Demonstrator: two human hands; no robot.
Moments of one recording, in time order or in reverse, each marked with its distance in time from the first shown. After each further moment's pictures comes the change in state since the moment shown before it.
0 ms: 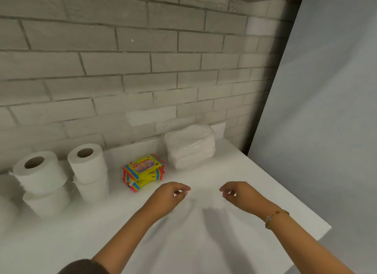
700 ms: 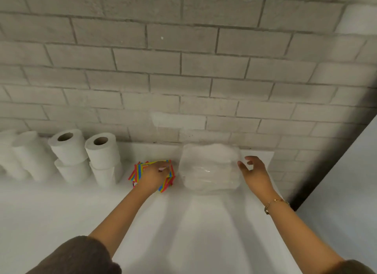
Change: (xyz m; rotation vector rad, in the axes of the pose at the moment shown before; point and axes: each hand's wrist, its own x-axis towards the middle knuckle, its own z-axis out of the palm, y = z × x) left_hand 0.121 0.004 -0.015 -0.090 0.633 -0.509; right_hand 0.251 0.059 -0.059 0.438 0.210 -0.148
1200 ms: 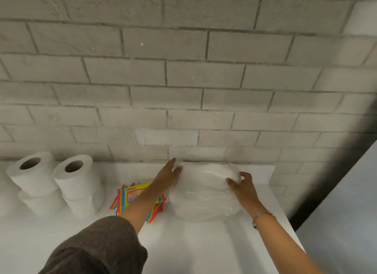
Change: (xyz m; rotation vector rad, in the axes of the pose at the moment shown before) left_hand 0.120 0.021 0.060 0.033 -0.195 -0.116; right_hand 0.059 0.017 0.045 0.199 -0.126 0.255
